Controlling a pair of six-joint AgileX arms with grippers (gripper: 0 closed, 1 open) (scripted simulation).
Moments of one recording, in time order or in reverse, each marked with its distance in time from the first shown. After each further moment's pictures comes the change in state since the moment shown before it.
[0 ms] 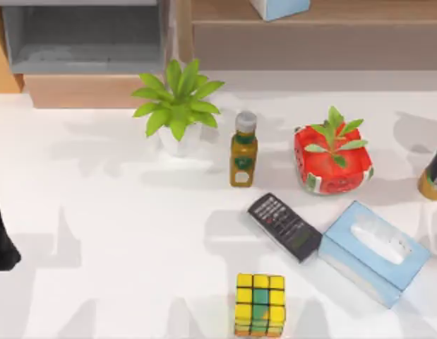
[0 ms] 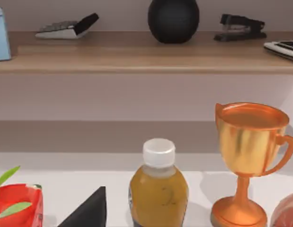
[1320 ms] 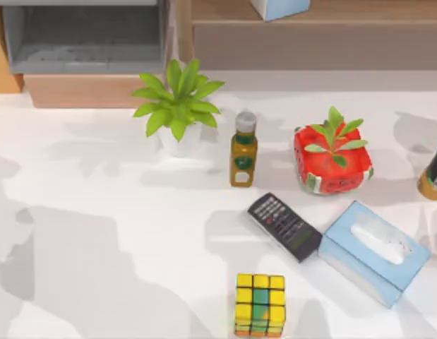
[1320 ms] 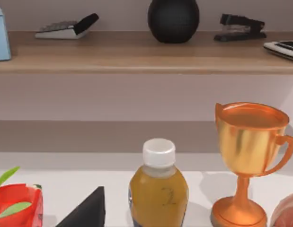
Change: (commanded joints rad) left arm 0.297 1.631 1.011 -0.799 0.003 0.521; right arm 0.000 0.000 0.000 0.000 0.000 0.000
